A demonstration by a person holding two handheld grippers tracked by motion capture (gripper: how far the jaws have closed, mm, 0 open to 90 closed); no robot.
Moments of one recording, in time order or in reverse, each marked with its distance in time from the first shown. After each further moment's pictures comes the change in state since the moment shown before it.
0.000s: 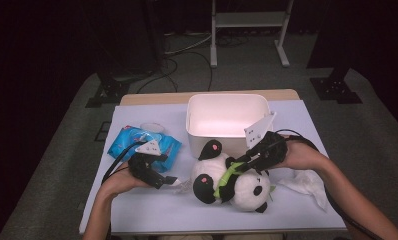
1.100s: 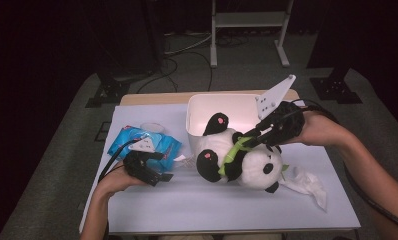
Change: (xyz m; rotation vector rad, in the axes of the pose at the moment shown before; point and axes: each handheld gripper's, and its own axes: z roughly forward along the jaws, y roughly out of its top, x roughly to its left) left arm 0.010 -0.007 -0.008 -0.039 0.002 -0.039; right arm -0.003 0.044 -0.075 0.000 -0.084 -0.023
